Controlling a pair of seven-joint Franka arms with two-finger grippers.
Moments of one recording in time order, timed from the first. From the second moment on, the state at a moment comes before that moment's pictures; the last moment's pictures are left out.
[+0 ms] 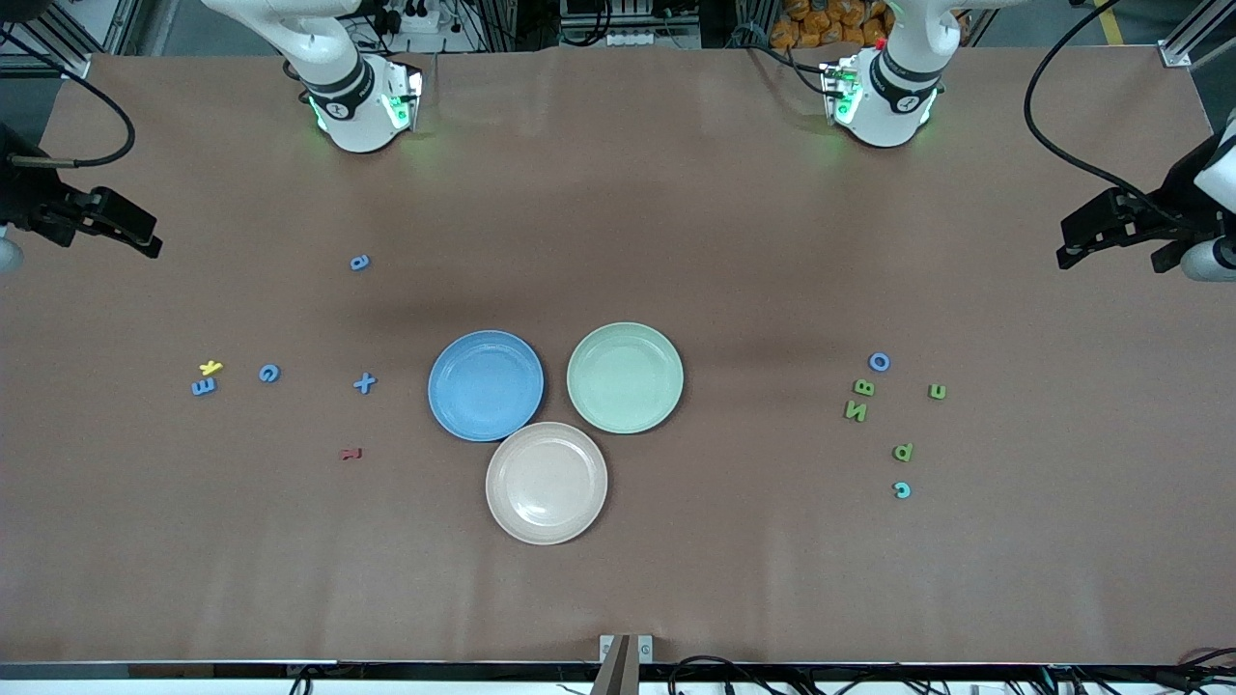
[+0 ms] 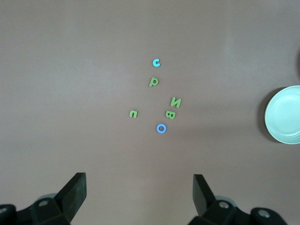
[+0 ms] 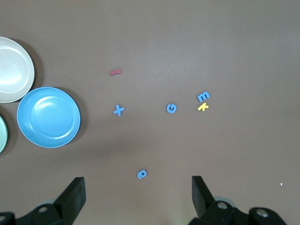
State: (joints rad) left arm -0.02 0.07 -0.07 -1.41 0.00 1.51 -0.03; right arm -0.03 -0.02 0.05 -1.55 -0.04 1.51 0.15
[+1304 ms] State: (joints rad) left arm -0.01 0.10 -0.09 -1.90 0.00 1.98 -0.03; right arm -0.03 -0.03 0.05 -1.55 -0.05 1.52 0.15
